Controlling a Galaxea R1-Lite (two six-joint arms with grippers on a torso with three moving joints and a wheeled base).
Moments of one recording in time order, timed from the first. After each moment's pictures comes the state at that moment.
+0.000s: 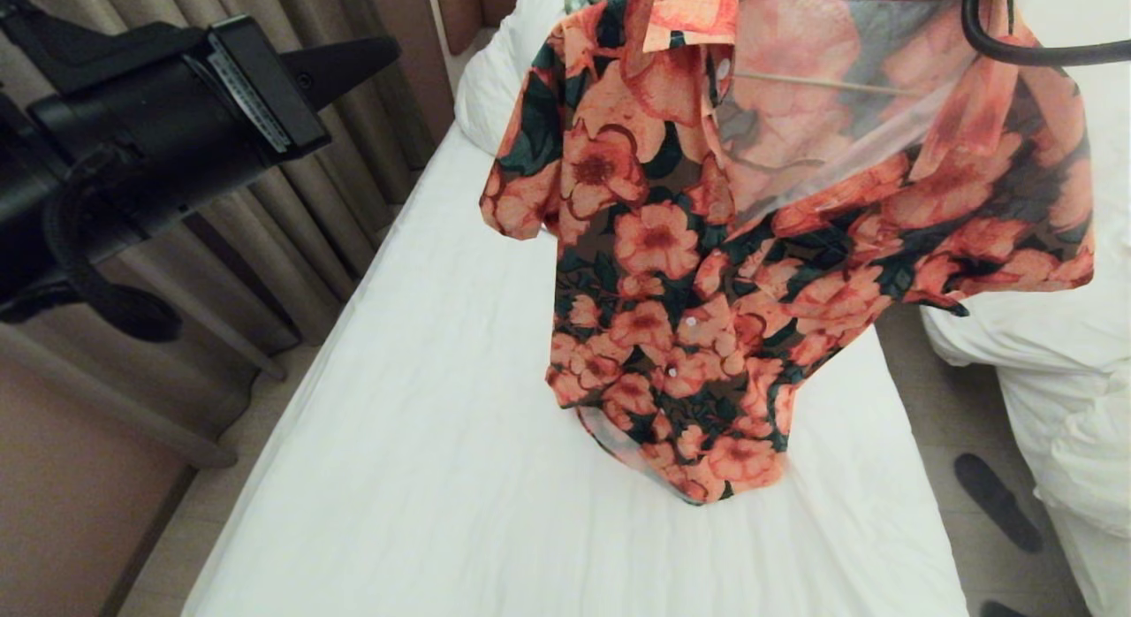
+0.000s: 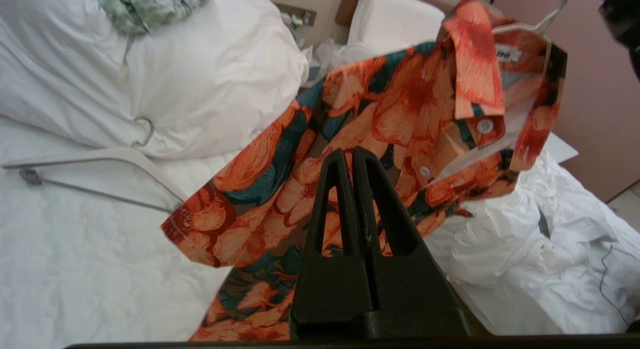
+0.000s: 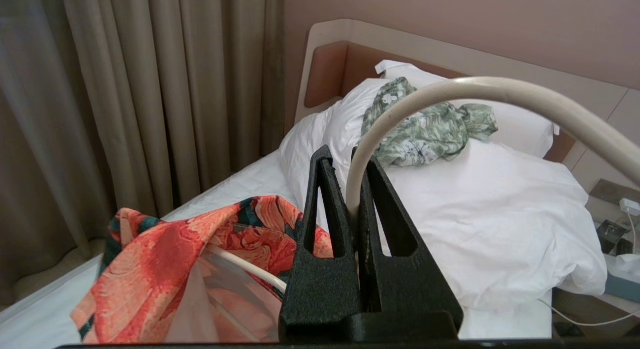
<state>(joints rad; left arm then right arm) -0.48 1.35 -1.04 -0.61 -0.20 -0.15 0.48 1.71 -1.96 -0.24 0.07 -0.30</state>
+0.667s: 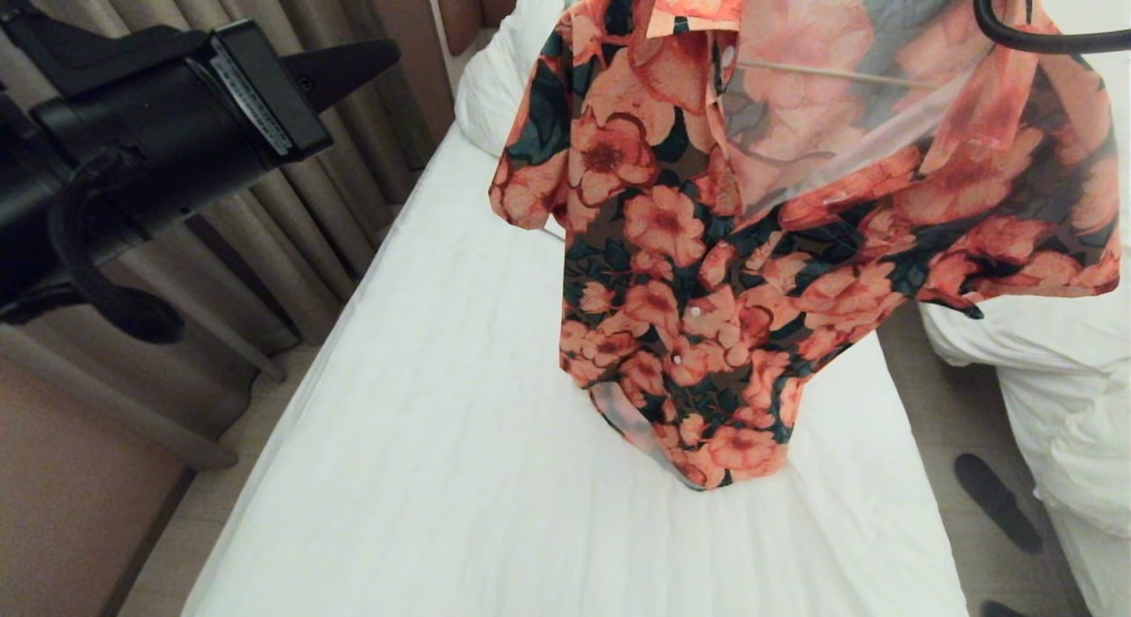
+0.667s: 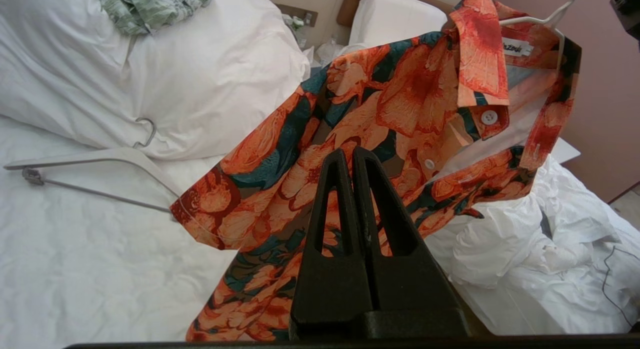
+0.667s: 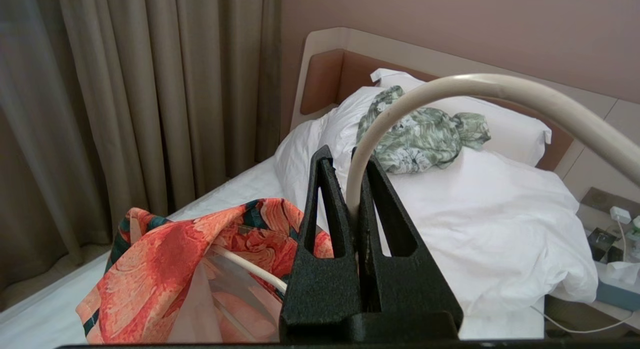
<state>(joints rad) -0.48 1.35 -1.04 -0.61 -0.20 -0.15 0.48 1.70 -1.98 -0.24 0.07 -0.31</state>
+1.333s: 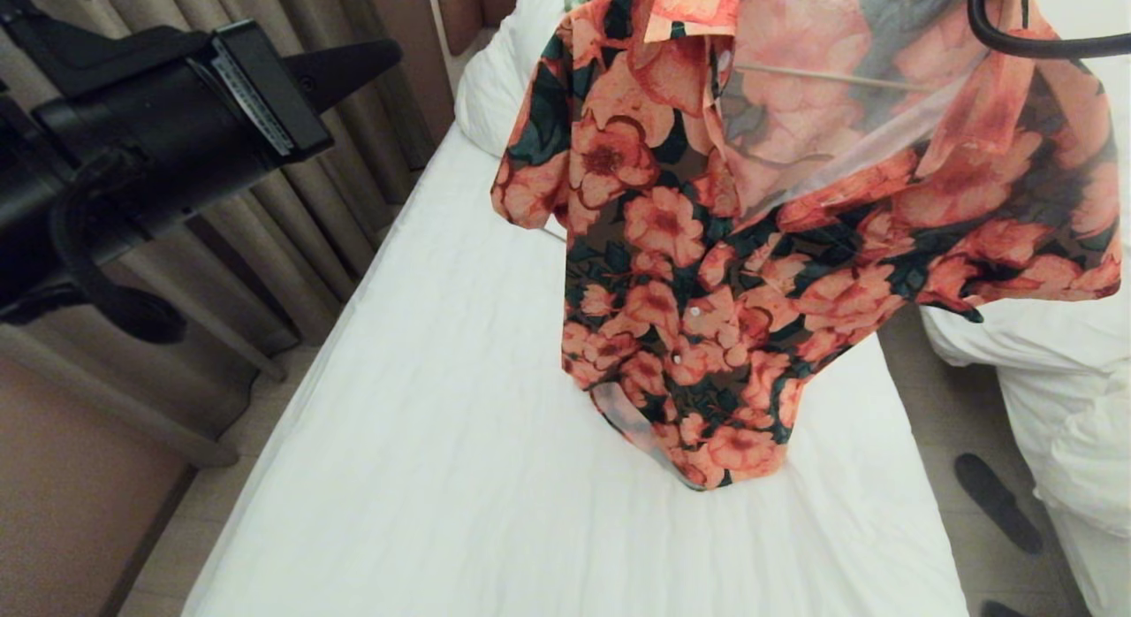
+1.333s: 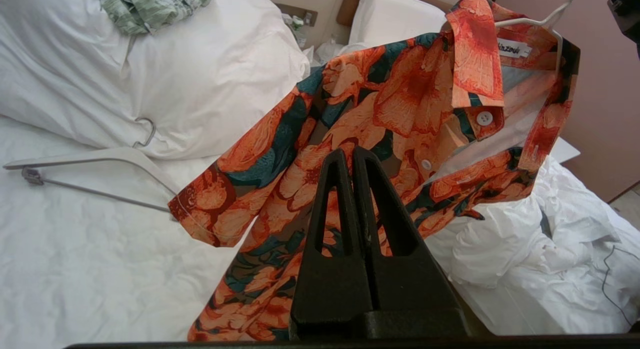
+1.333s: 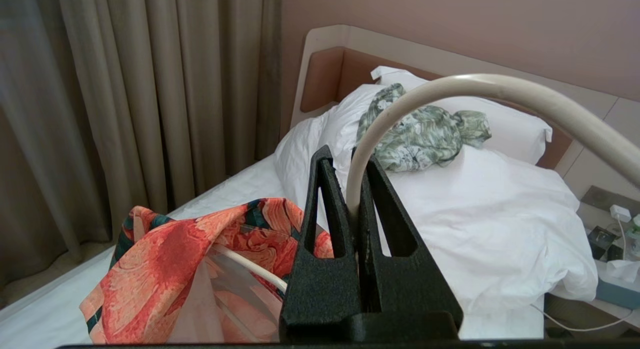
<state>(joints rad) -0.48 1.35 -1.04 -0.61 -0.20 -0.15 0.48 1.71 -1.98 -0.24 0.06 -0.32</state>
